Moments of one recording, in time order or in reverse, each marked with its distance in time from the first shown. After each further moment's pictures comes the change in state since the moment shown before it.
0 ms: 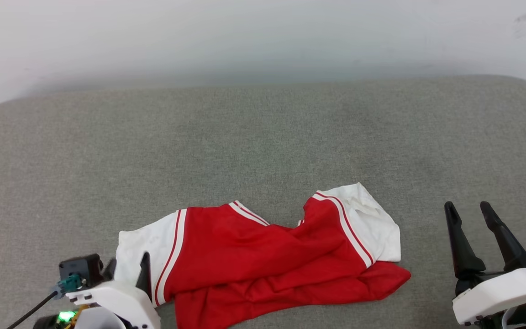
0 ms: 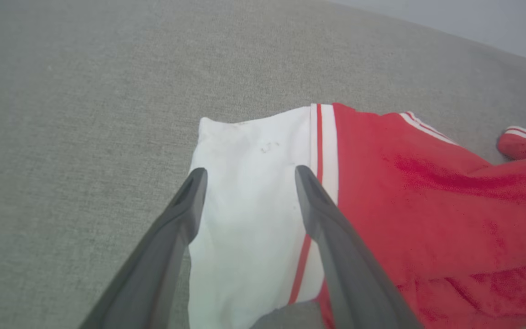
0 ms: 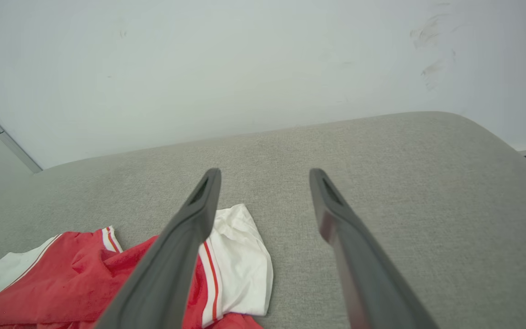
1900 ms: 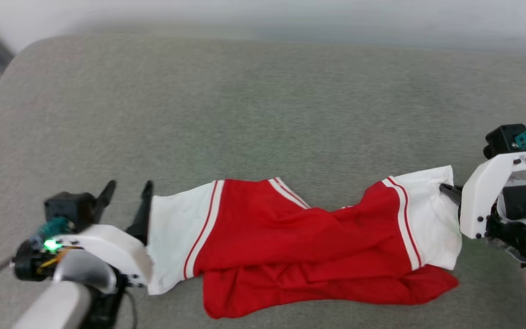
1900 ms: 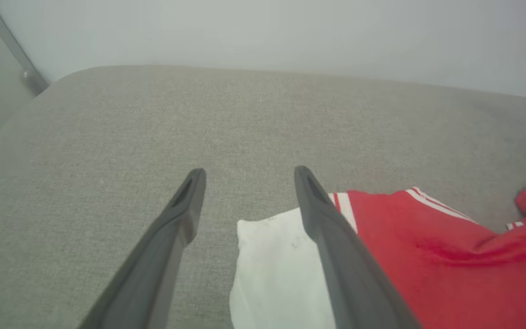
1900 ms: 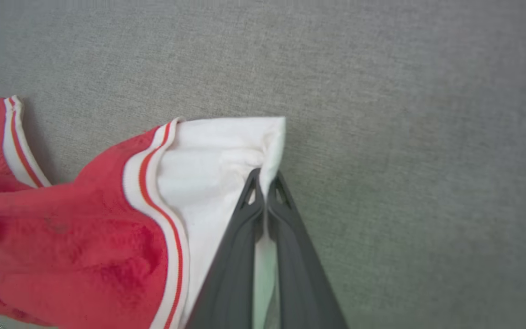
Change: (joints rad) left arm -0.183 0.074 -0.033 -0.166 0.089 -0.056 -0.054; right arm -0.570 -0.305 0.235 0.619 0.247 0.000 0.598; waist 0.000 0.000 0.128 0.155
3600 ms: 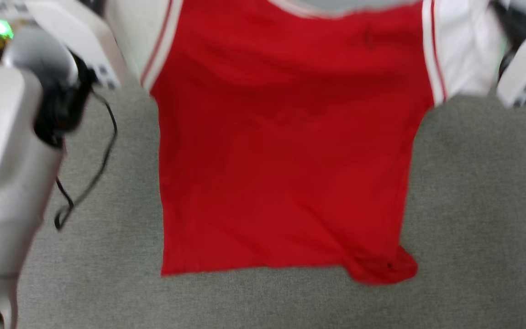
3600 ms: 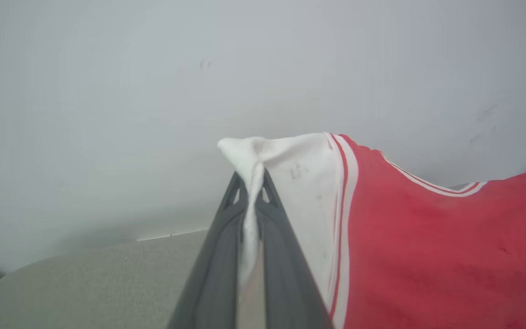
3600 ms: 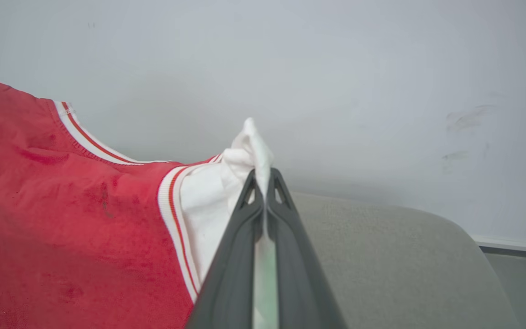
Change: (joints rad) left arm -0.735 -0.025 -0.022 0.401 -0.039 -0.214 0.256; right arm -0.297 0.044 -0.100 -0.128 -0.137 0.000 -0.258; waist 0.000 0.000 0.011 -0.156
